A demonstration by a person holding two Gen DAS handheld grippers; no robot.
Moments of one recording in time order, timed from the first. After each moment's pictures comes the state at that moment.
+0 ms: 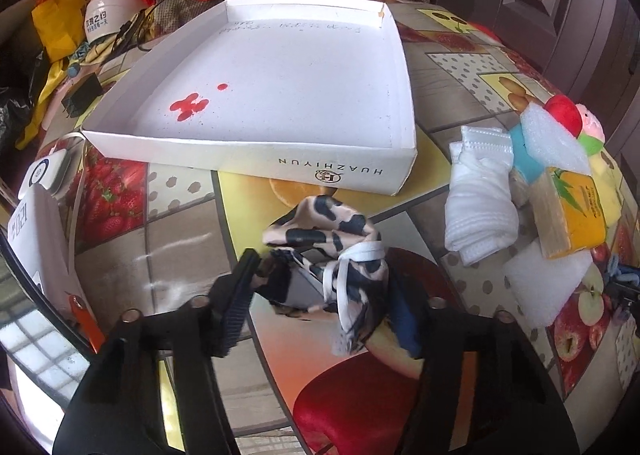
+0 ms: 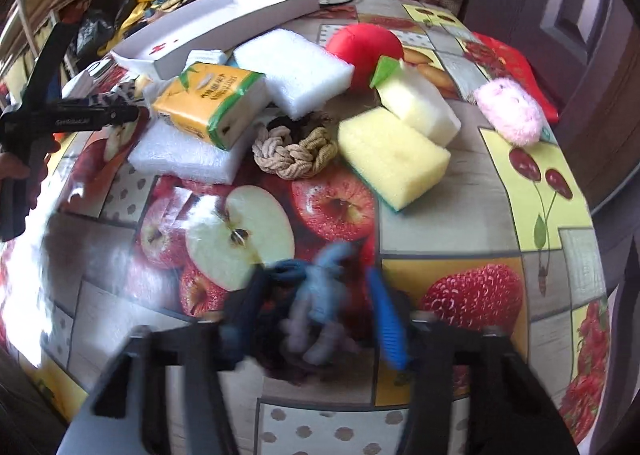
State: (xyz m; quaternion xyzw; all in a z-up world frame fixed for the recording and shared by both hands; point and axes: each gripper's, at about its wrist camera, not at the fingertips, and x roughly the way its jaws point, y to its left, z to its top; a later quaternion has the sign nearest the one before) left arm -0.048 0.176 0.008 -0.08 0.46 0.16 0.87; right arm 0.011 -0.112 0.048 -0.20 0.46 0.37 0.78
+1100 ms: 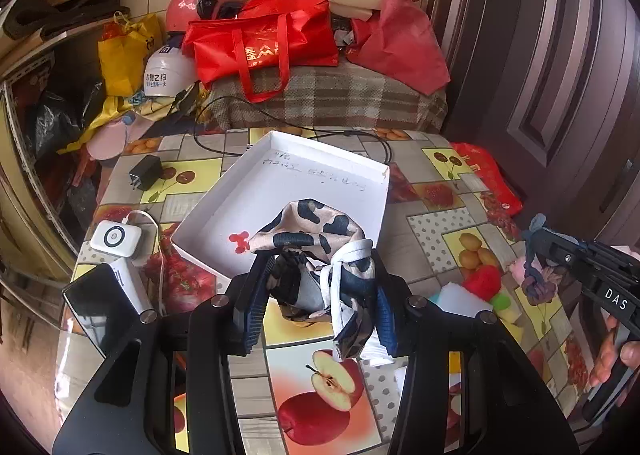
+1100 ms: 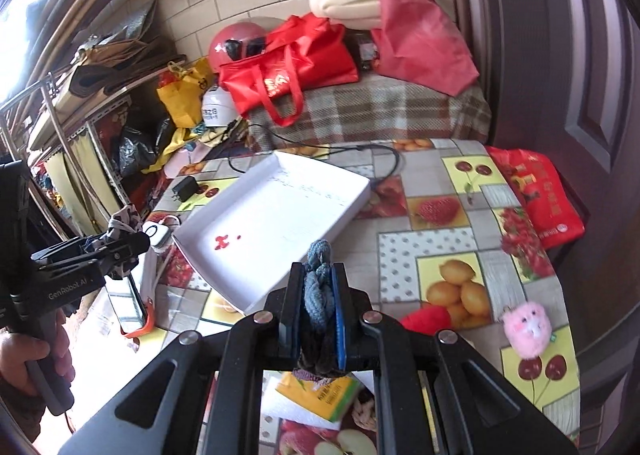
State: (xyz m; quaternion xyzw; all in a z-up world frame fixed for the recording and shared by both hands) left arm -0.075 0.179 0.186 -0.15 0.33 0.22 0.91; right arm 0.061 -0.008 0.215 -0.08 0.35 0.44 0.83
